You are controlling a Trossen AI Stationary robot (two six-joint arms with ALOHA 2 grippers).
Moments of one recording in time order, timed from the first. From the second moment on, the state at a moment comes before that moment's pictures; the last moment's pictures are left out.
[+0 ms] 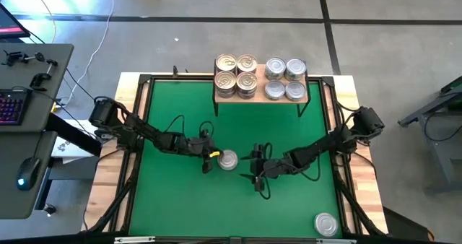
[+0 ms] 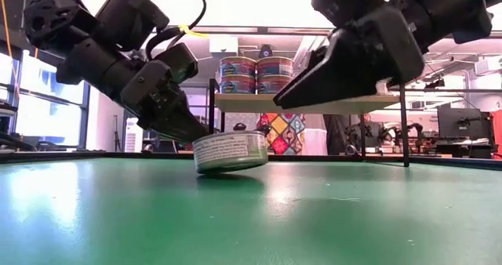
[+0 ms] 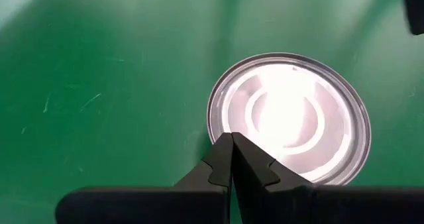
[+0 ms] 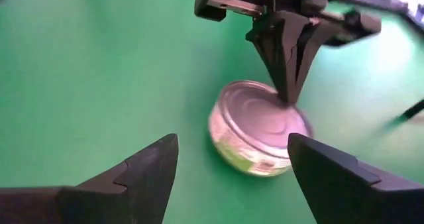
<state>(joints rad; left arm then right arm) -0.17 1.72 0.49 0.57 -0.20 -0.28 0.40 1.73 0.77 0.41 0.42 0.02</state>
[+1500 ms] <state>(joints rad) -0.25 1.67 0.49 0.52 -0.39 -0.30 0.61 1.65 1.19 -0.73 0.97 0.09</state>
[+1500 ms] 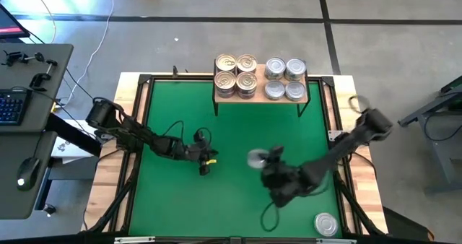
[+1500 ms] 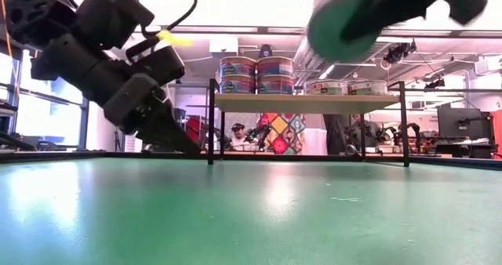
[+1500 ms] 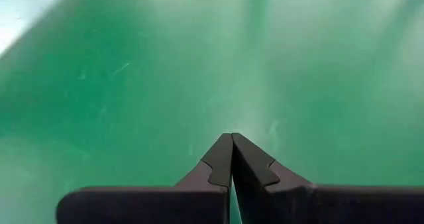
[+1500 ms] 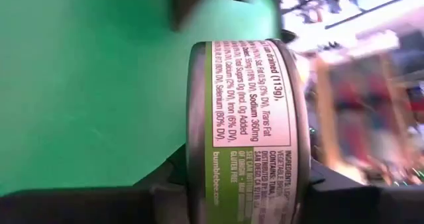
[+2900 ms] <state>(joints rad) -0.28 1.67 0.49 0.54 -0.46 -0.31 -0.16 1.42 1.19 -1.34 0.99 0.00</state>
